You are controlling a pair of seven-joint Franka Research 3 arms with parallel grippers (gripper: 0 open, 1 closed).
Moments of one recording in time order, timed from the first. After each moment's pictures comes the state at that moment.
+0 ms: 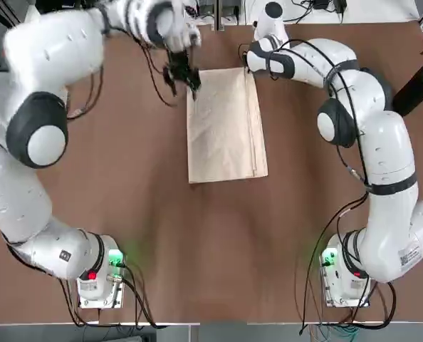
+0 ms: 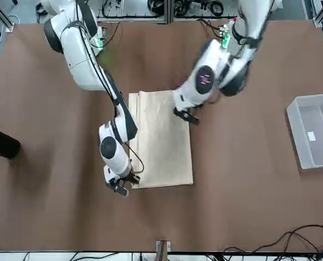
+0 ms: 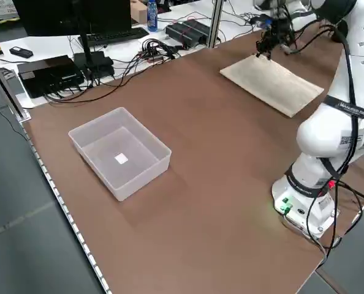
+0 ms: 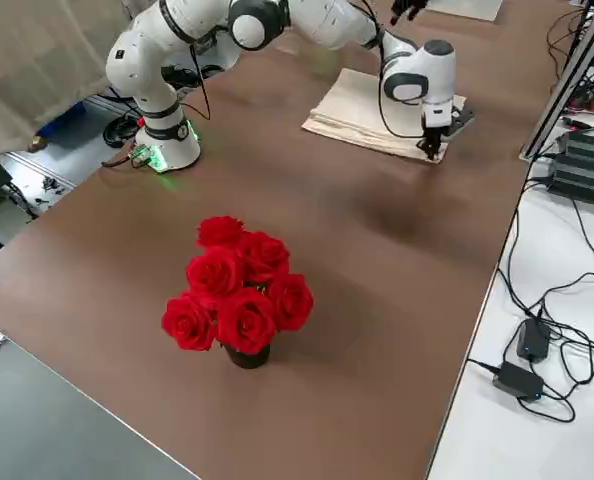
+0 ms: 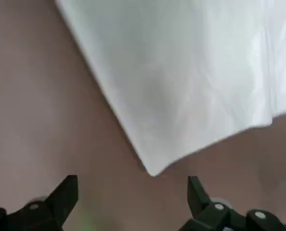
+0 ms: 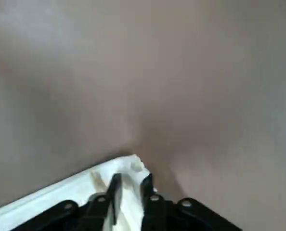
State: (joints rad) left arm -0.31 0.33 -0.27 -1.65 -0.16 1.80 -0.23; right arm 0.46 0.97 -0.03 -1.21 0.08 2.41 0.77
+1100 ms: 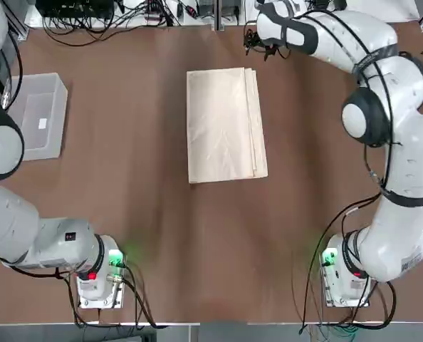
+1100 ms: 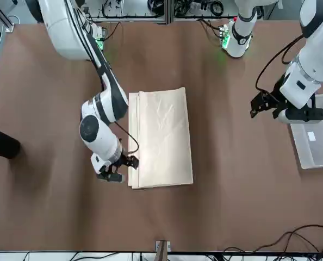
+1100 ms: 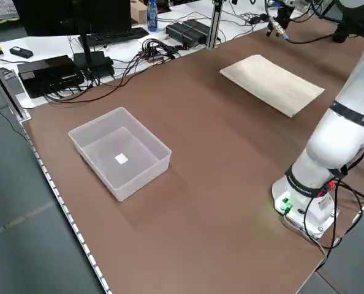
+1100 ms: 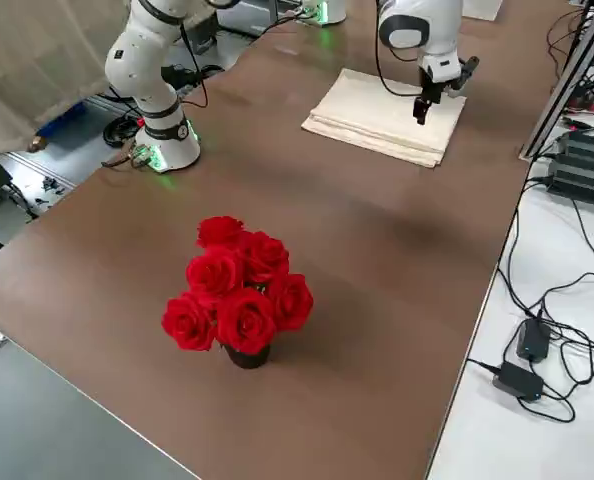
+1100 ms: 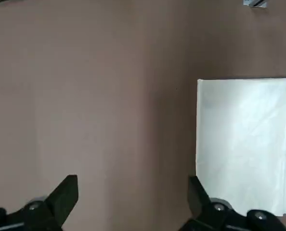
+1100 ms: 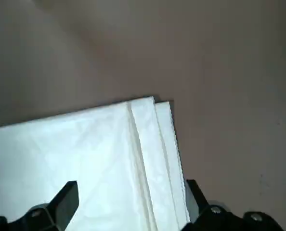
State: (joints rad) left arm 0.06 0.07 -0.27 -1.59 -0.08 1.76 -0.22; right arm 0.43 0.63 0.00 -1.44 0.17 2.21 0.45
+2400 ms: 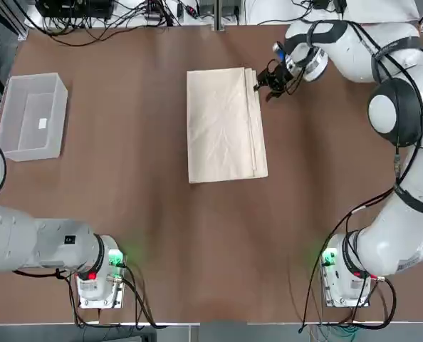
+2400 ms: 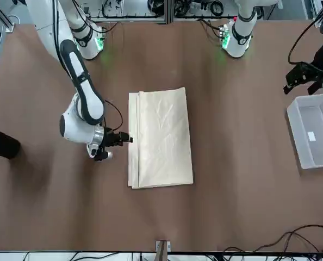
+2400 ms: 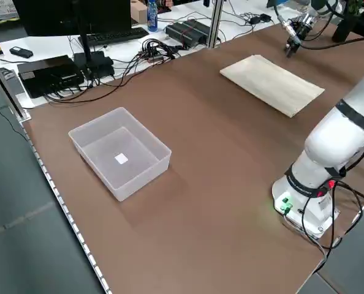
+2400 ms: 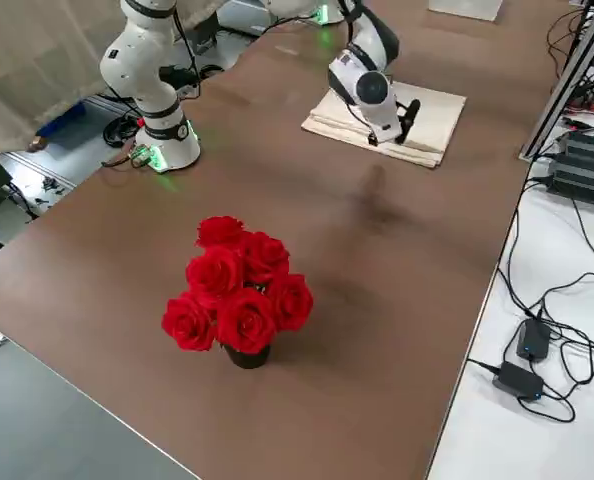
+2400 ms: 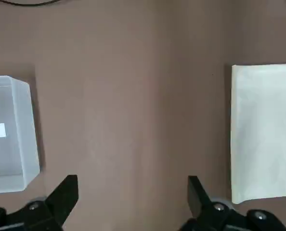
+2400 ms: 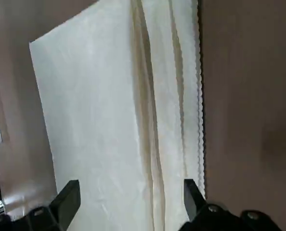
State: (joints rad) left arm -0.02 -0.10 -0.02 -1.66 -0.06 1.64 -0.03; right arm 0.31 0.51 0.04 -1.96 1.08 2.35 -0.49
